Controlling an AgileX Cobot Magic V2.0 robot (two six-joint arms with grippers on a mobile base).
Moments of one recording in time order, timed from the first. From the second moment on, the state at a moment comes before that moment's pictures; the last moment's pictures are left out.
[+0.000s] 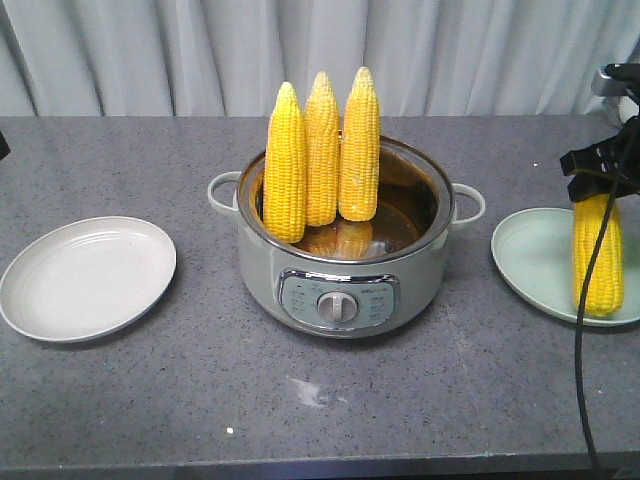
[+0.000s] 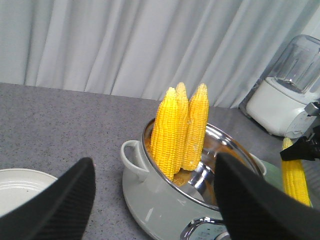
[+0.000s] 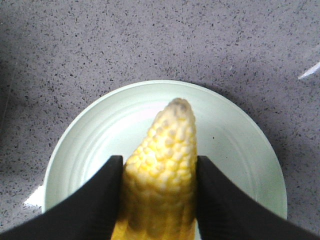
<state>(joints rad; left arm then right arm) -0.08 0.74 -0.88 -0.72 0.52 0.31 -0.21 1.83 -1.63 0.27 1.02 -0.37</state>
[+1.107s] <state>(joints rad) -0.08 1.33 -1.40 -1.07 0.65 0.71 -0.21 1.12 -1.64 0.48 1.12 -0.50</state>
